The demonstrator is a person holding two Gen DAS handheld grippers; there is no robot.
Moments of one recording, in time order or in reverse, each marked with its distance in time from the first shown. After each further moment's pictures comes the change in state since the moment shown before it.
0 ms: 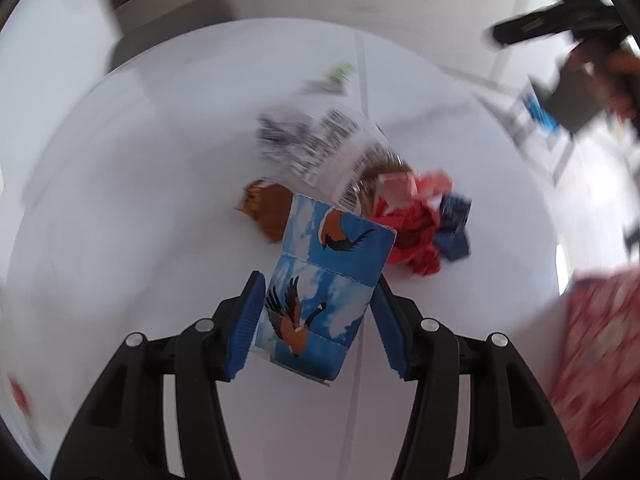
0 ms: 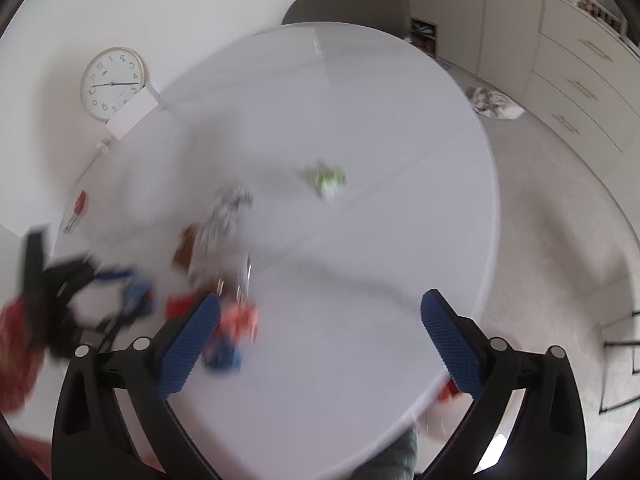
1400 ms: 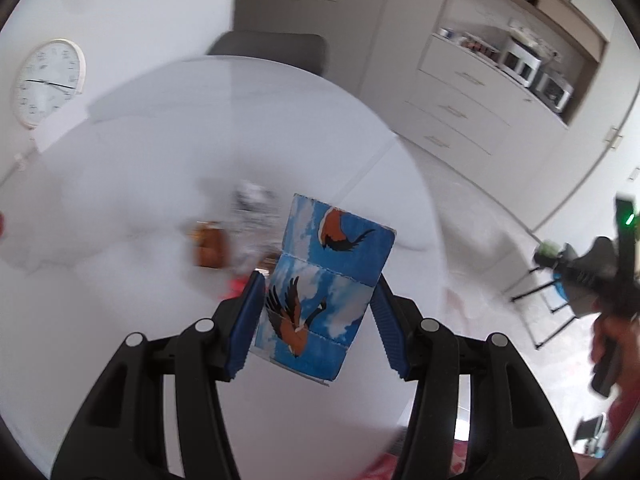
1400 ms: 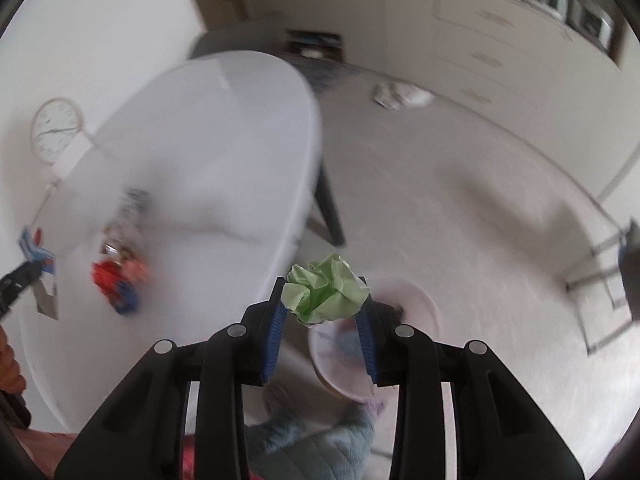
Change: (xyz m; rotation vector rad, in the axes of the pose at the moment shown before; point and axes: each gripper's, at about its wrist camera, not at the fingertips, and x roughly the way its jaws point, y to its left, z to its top) left arm -0.075 -0.119 0.057 -0.481 -0.179 0.073; right arm -0.103 -0.138 -0.133 0.215 -0.080 -0.214
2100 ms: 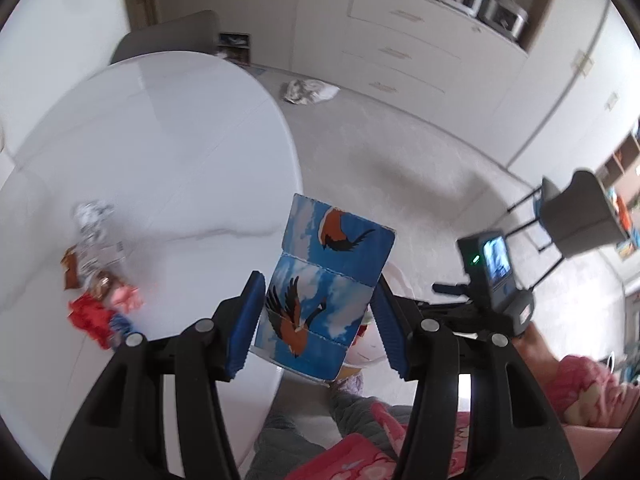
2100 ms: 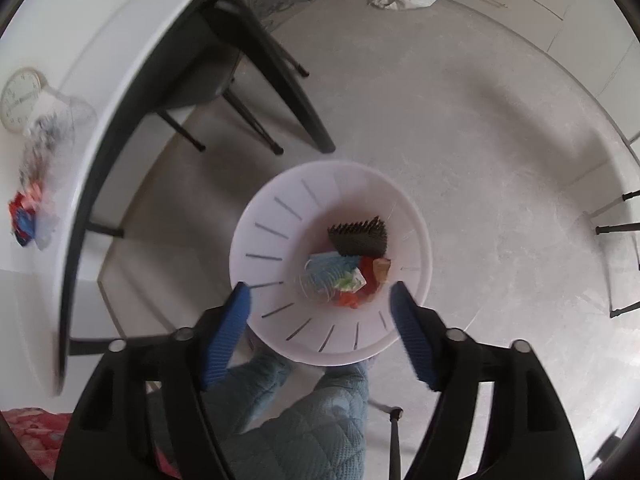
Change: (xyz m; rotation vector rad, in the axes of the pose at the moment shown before) left arm 0.071 -0.204 0.002 0.214 0.151 -0.053; right arm 0.146 -0.113 -0.064 0.020 0.276 0.094
